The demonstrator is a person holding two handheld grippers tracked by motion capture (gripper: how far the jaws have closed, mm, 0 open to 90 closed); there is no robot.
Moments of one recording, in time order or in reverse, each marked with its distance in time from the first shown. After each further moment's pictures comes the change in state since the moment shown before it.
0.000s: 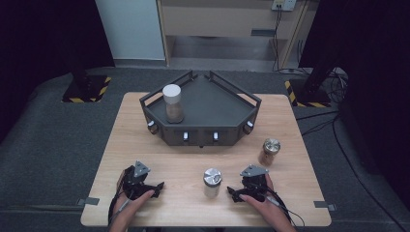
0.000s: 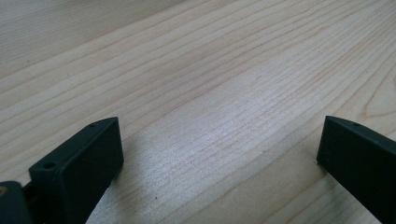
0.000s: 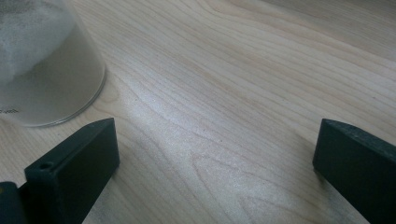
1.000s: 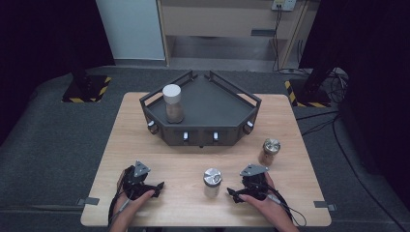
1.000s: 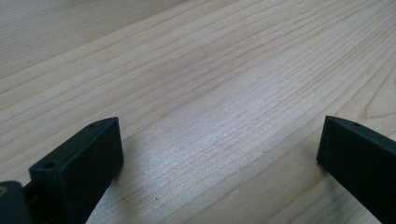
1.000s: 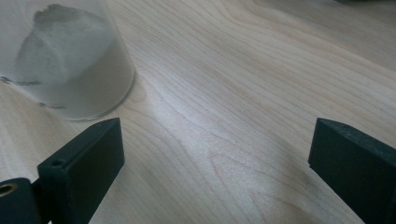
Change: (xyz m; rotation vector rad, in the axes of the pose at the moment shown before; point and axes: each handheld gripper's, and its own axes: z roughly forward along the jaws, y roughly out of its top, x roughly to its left) left arm 0.000 0.000 0.000 0.000 0.001 -0.001; right arm -0.005 0.014 -0.012 0.021 0.062 -0.038
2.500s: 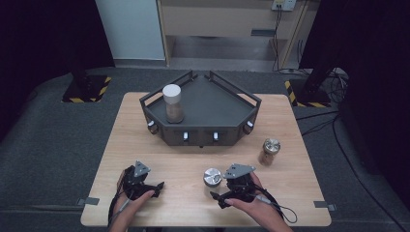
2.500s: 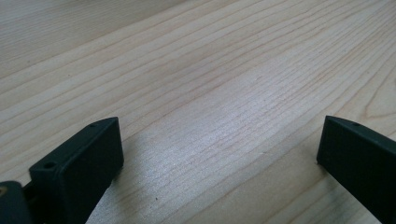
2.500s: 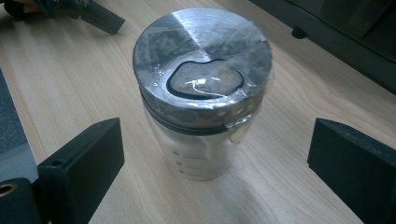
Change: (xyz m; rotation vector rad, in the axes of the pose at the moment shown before) left arm 0.000 0.000 0.000 0.001 0.000 0.000; right arm 0.034 0.043 -0.018 -0.051 0.122 -0.109
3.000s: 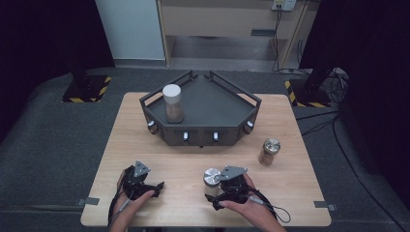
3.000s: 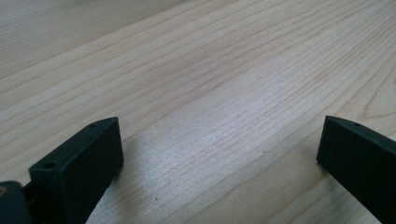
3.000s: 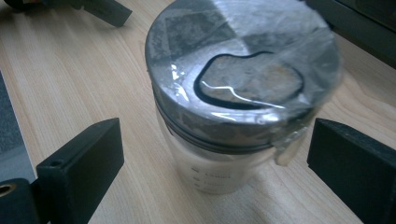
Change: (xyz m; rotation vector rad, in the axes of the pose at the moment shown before) left arm 0.000 0.000 0.000 0.000 0.000 0.000; right arm 0.004 0.000 0.020 0.016 0.024 -0.005
